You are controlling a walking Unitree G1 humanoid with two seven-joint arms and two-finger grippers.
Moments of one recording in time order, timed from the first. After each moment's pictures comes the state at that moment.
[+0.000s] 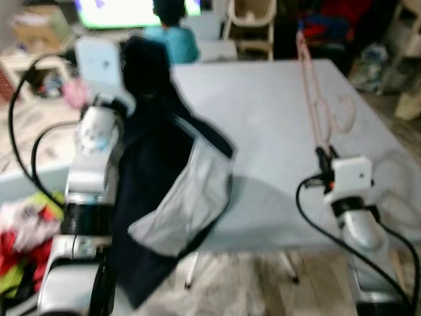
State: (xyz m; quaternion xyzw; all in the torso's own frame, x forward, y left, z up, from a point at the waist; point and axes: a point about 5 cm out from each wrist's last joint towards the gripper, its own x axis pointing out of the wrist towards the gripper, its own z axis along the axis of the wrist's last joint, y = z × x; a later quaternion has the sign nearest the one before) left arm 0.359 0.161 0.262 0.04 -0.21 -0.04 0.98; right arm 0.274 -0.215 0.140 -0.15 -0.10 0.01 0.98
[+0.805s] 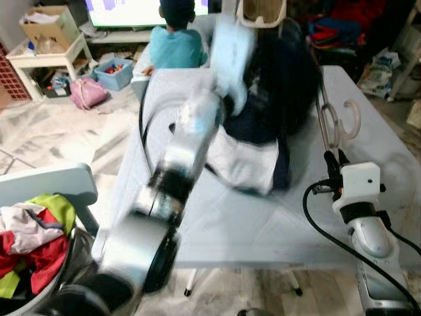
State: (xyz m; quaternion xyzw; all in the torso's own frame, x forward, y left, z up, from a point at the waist) left arm 0.372 0.016 0.241 0.04 -0.20 -0.31 0.93; right arm 0.266 -0.229 0.139 -0.17 -0.09 -0.01 0.98
